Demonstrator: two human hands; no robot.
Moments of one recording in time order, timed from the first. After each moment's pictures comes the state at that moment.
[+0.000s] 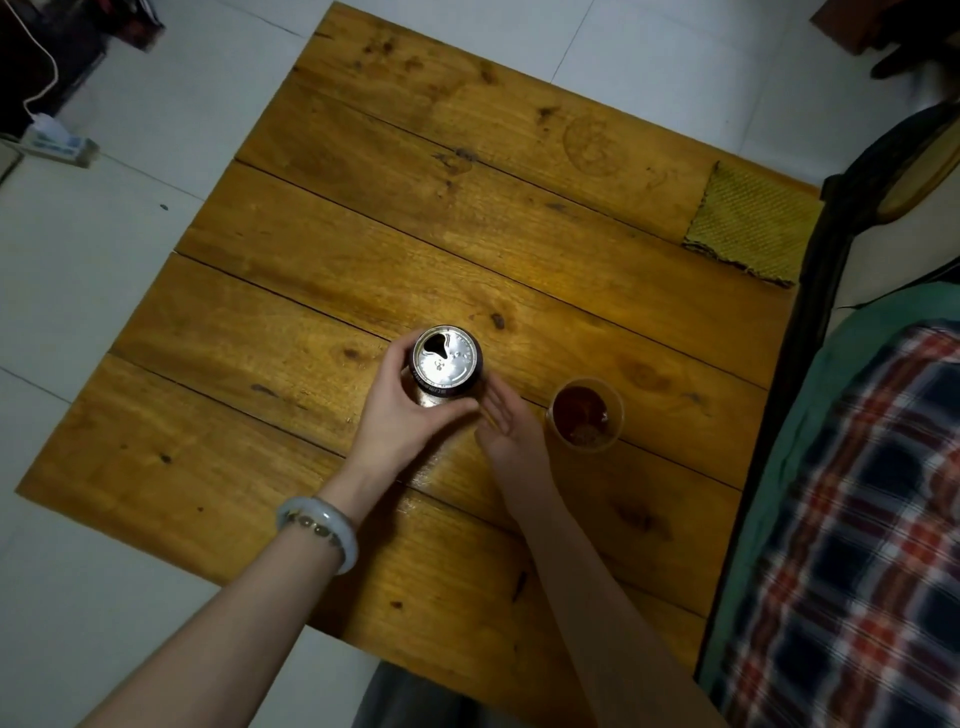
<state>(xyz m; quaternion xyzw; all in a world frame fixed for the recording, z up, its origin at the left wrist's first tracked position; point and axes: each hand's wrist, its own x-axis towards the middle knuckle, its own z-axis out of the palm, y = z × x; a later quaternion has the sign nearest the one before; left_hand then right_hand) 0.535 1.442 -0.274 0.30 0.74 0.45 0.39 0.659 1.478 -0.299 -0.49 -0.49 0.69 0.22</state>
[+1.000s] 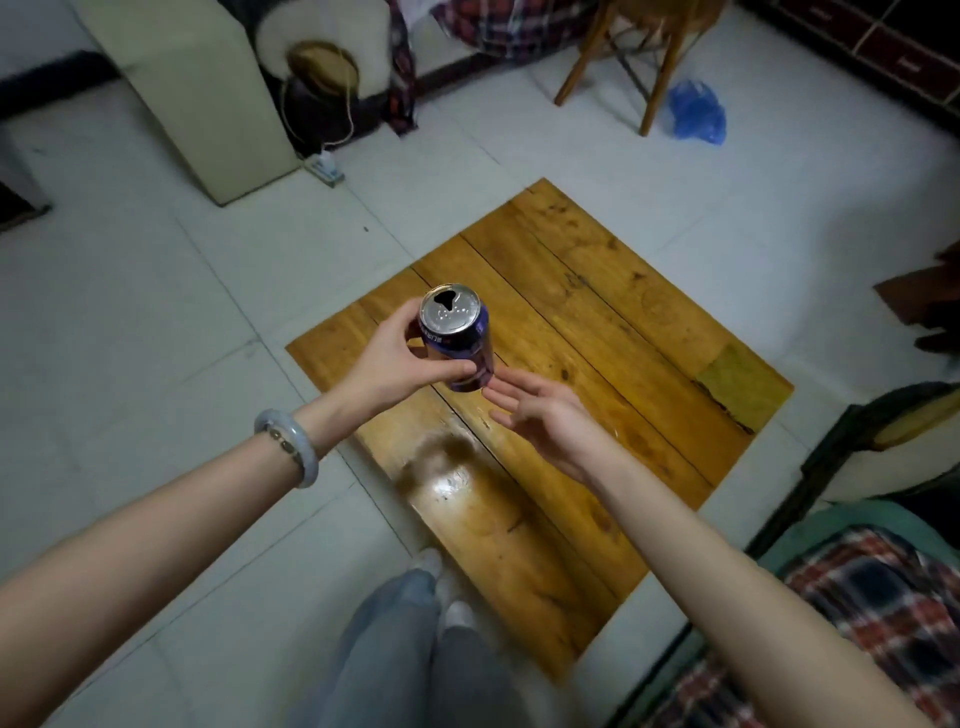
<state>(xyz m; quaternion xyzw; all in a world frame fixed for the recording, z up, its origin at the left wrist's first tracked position) 0.522 1.299 -0.021 0.27 0.76 0.51 0.28 0.668 1.427 -0.032 -0.35 -0.47 0.81 -0.04</state>
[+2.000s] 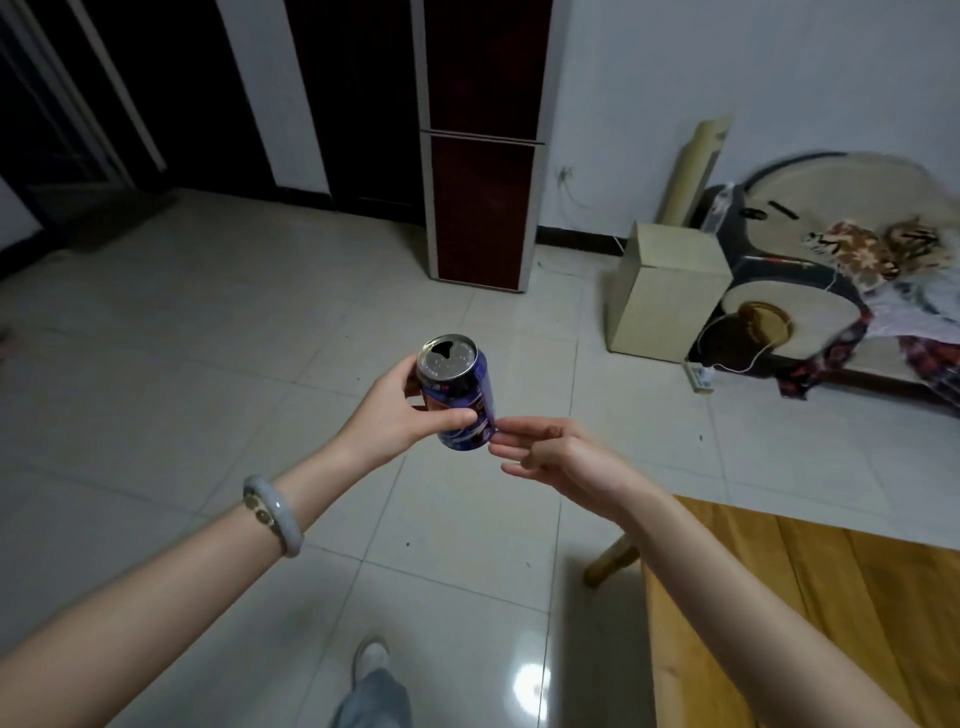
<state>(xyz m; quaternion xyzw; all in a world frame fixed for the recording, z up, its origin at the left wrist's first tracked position) 0.559 0.852 0.130 -0.05 0.80 0.60 -0.05 0.521 1.061 0.121 0.08 -0.64 0.66 -0.39</state>
